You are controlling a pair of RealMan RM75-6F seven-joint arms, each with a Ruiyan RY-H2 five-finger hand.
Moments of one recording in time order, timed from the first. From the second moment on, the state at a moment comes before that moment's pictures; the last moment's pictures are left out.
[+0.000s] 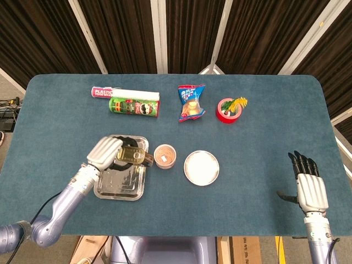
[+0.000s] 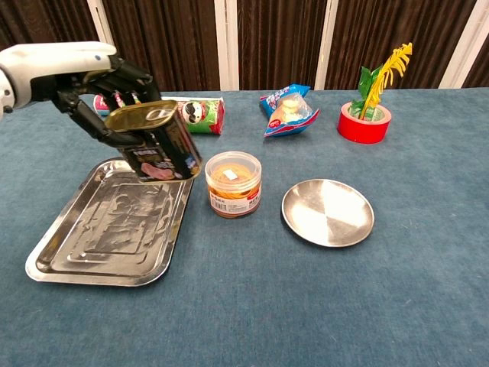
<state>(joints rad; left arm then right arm) -0.71 -1.30 -0.22 -1.84 1.11 0.97 0.22 0.17 -1.24 0.08 -1.71 -1.28 1.41 -0.14</state>
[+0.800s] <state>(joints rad) -0.87 -1.67 -0.20 -1.92 0.77 1.24 0.73 0.15 -1.20 0.11 -1.70 -1.29 1.41 -0.08</state>
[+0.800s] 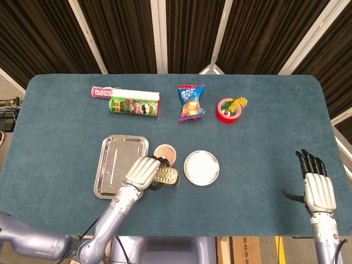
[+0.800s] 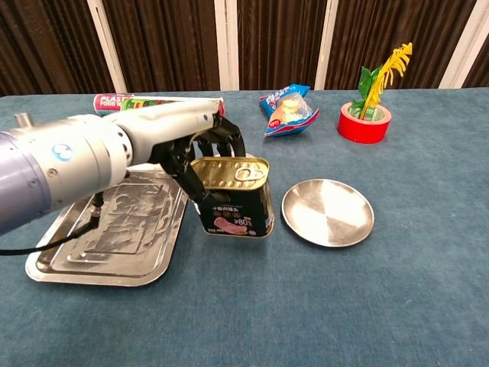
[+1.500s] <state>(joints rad) -0.88 -1.69 -0.18 -1.89 0.69 1.20 0.75 0.14 -1.20 0.12 -1.70 -1.29 1.40 -0.08</state>
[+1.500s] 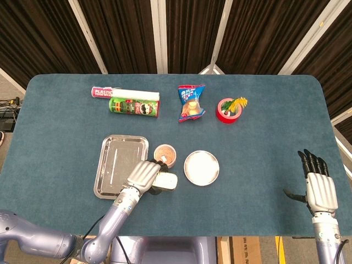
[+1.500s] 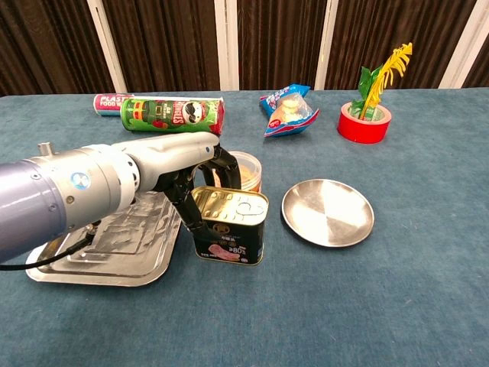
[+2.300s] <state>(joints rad) -0.85 -1.64 -0.20 -2.00 0.99 1.47 0.76 0.14 -1.20 0.13 -1.70 -1.26 1.39 -0.10</state>
